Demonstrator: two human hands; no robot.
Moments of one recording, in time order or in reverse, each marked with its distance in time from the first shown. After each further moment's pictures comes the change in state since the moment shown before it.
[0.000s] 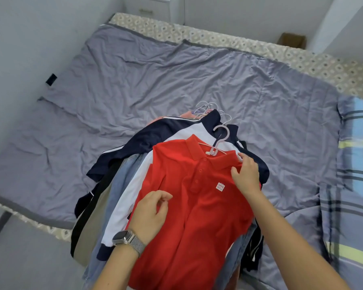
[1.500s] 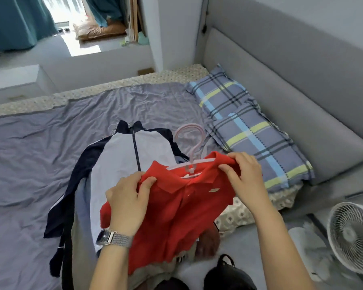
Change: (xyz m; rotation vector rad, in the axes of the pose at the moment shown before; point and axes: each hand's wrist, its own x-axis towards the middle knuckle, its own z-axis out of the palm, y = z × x) left_hand -0.222 0.079 -0.104 0.092 -0.139 0.610; right_hand -0.488 -0.046 -0.136 0.070 0.708 0.060
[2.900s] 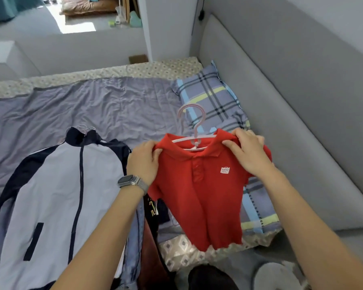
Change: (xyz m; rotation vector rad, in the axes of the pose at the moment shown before) left_hand 0.256 0.120 0.263 0.133 -0.051 -0.007; right_hand 0.310 0.244 -0.056 -0.254 -0.222 -0.155
